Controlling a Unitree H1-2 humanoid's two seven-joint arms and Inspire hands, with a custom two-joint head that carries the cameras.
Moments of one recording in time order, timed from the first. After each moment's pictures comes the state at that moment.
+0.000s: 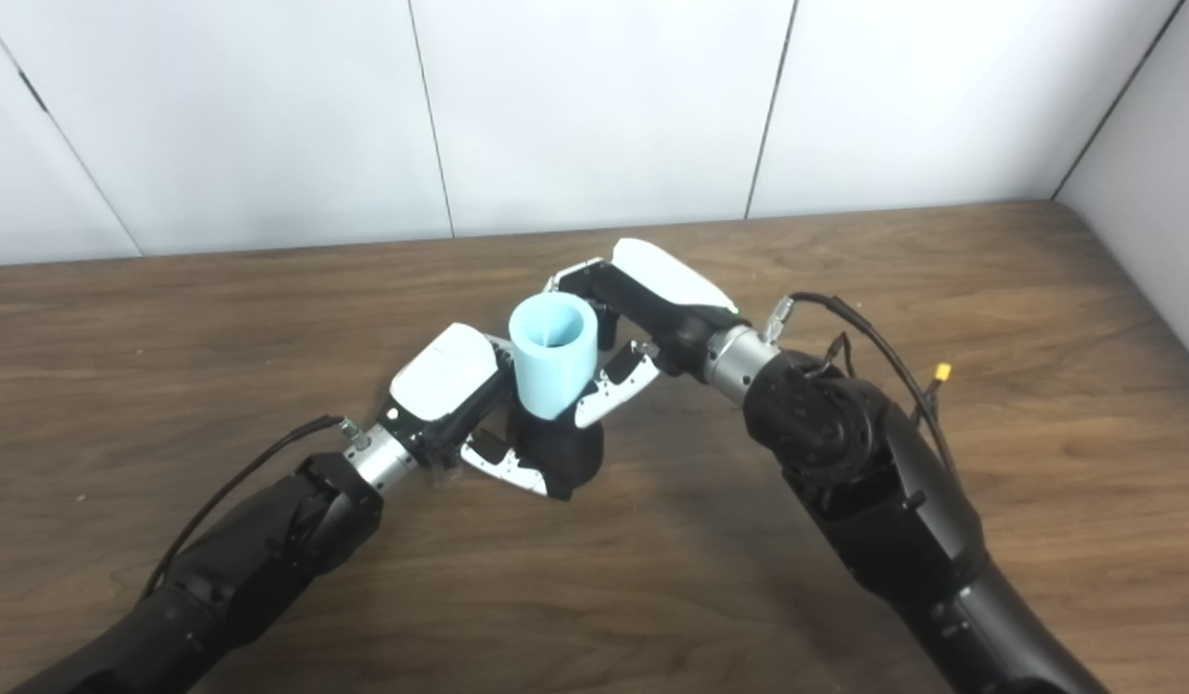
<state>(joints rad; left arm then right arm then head) -0.58 0.27 -0.75 0.58 0.80 -0.44 0.37 -0.44 -0.43 0.37 -0.32 -0.49 0.39 0.51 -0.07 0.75</state>
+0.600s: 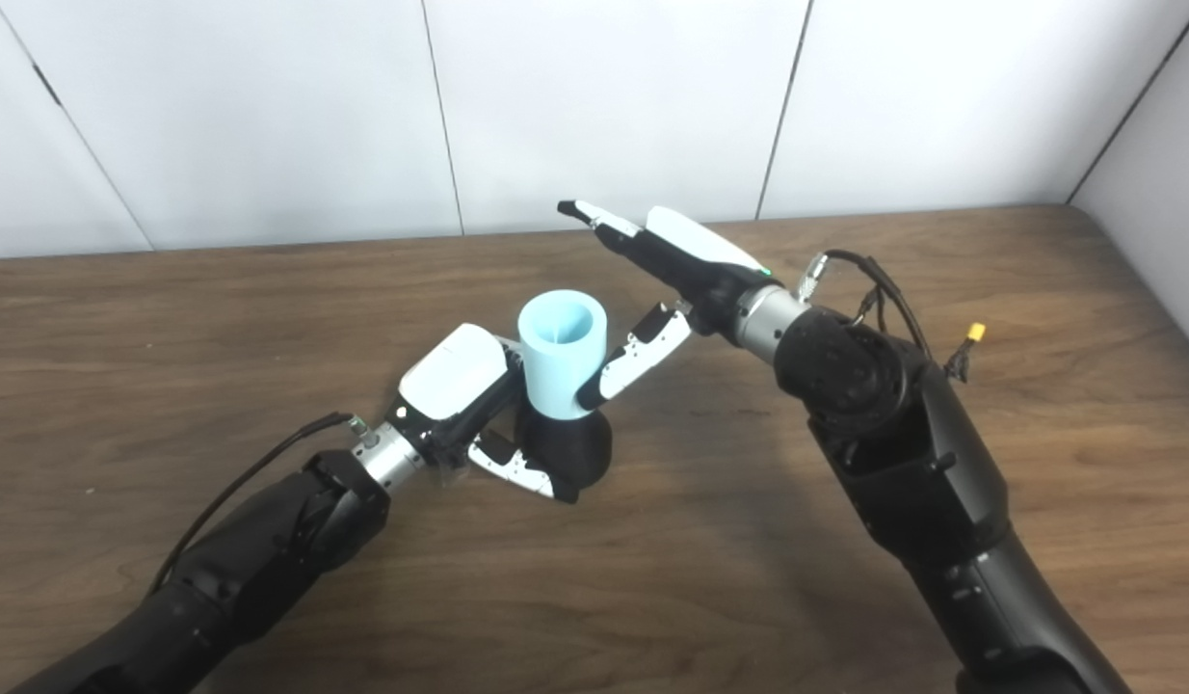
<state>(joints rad) -0.58 0.26 -0.75 0.58 0.80 -0.44 0.35 -0.48 -0.40 0.21 -0.30 -0.45 0.42 0.57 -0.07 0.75</state>
